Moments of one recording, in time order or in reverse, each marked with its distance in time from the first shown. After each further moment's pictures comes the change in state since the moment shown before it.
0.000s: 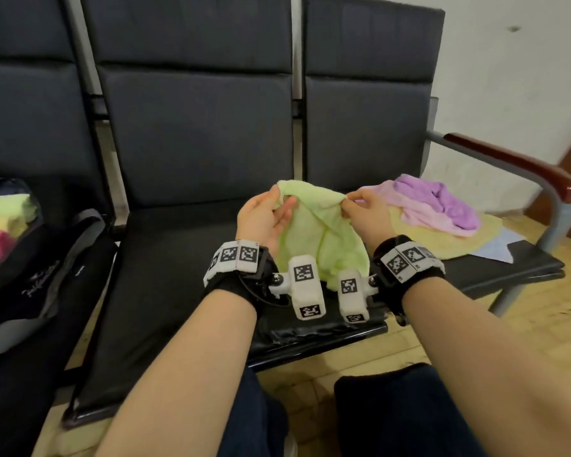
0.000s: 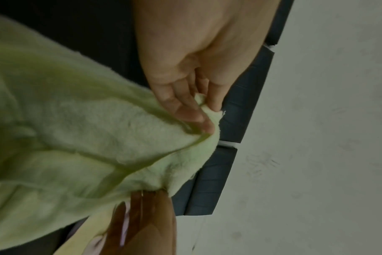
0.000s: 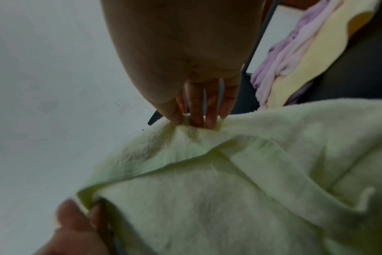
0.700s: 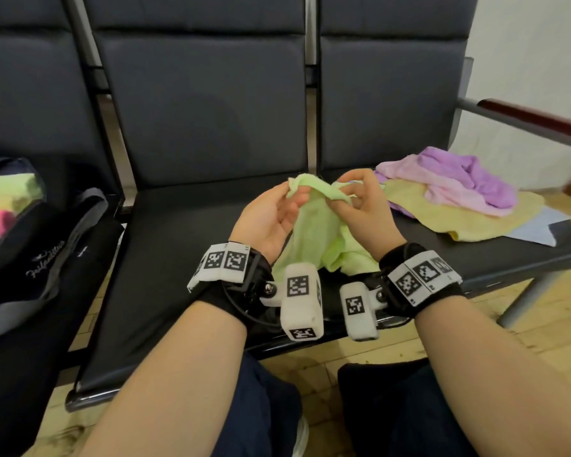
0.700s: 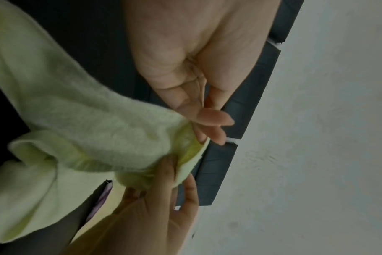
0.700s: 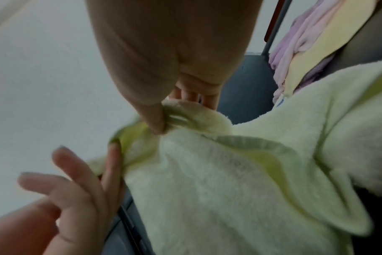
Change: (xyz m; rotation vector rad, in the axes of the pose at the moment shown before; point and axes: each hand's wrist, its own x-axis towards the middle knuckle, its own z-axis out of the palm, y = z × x) left_hand -0.018 -0.005 -0.013 0.033 -0.060 -0.115; right_hand -0.029 0.021 0.019 0.207 -0.231 -0.247
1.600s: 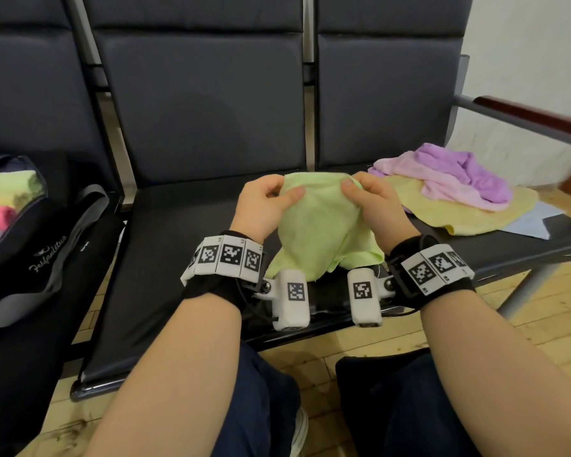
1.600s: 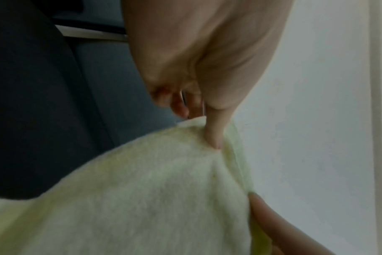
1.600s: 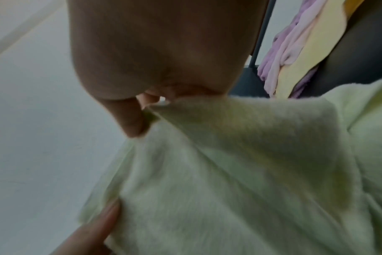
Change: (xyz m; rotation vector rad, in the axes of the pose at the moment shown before) left_hand 0.009 0.006 -0.017 0.975 -0.060 0.466; right_hand -0.003 -0.011 -0.015 0.128 -0.049 0.091
